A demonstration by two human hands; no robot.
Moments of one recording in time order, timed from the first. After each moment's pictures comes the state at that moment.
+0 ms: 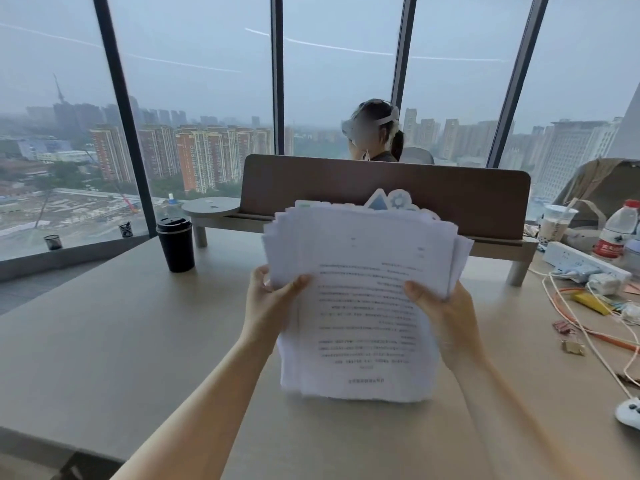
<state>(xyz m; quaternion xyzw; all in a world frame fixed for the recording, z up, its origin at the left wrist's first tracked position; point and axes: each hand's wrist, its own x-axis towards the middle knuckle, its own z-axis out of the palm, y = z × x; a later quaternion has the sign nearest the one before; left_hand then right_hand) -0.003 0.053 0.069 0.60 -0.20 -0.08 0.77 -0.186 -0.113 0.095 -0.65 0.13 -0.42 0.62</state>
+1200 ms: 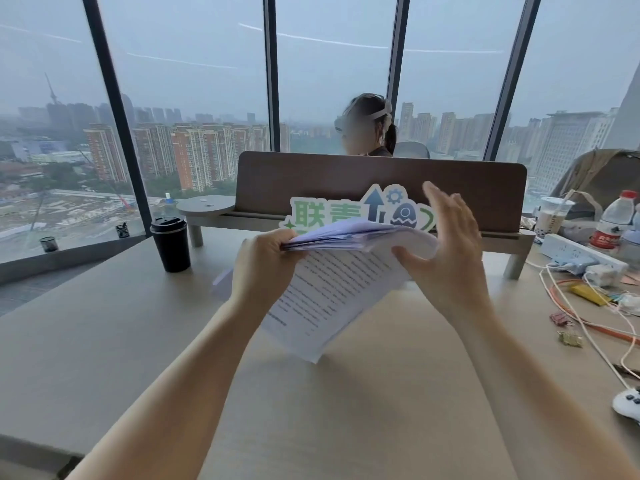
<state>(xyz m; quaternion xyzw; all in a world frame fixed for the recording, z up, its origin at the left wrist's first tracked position) -0.003 0.054 0.133 0.78 -0.37 0.21 0.47 -0.176 -0.118 0.149 -0.84 0.19 -0.48 0.16</state>
